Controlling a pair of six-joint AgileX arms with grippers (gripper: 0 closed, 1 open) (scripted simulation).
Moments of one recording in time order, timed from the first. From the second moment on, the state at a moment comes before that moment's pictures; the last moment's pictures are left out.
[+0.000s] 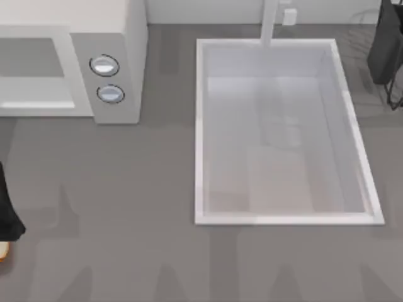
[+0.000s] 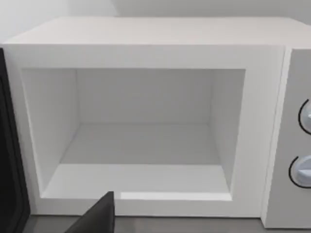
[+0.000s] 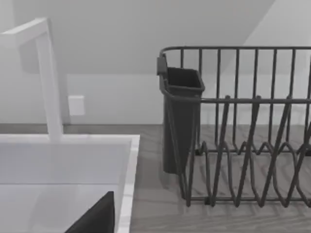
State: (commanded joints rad) left arm 0.00 0.00 0.00 0.00 0.00 0.00; right arm 0.00 0.00 0.00 0.00 0.00 0.00
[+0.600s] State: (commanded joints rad) left arm 0.05 0.38 0.28 -0.29 0.00 0.02; right arm 0.00 0.00 0.00 0.00 0.00 0.00
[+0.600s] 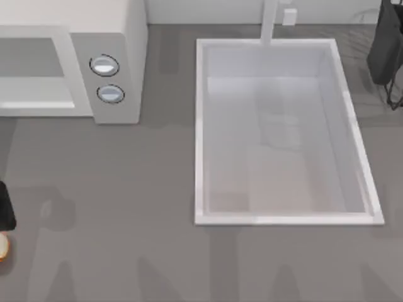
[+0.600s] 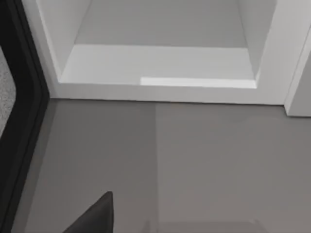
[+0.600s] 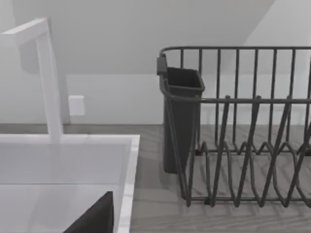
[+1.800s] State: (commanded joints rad) left arm 0.15 1.52 0.91 -0.95 0.01 0.05; right arm 0.00 0.00 0.00 0.00 0.00 0.00
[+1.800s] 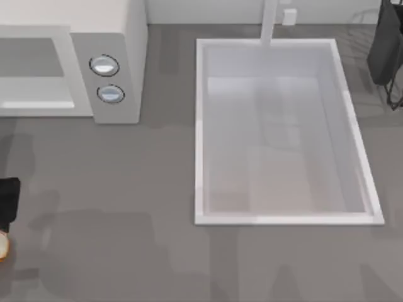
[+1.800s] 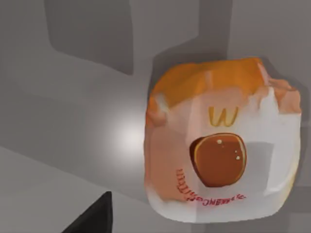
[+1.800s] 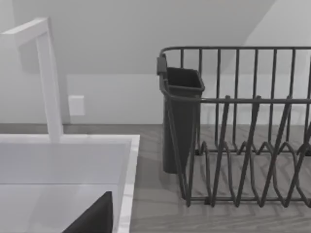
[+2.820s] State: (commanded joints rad) left arm 0.15 1.71 0.73 -0.59 0.01 0.05; right arm 0.00 0.00 0.00 0.00 0.00 0.00
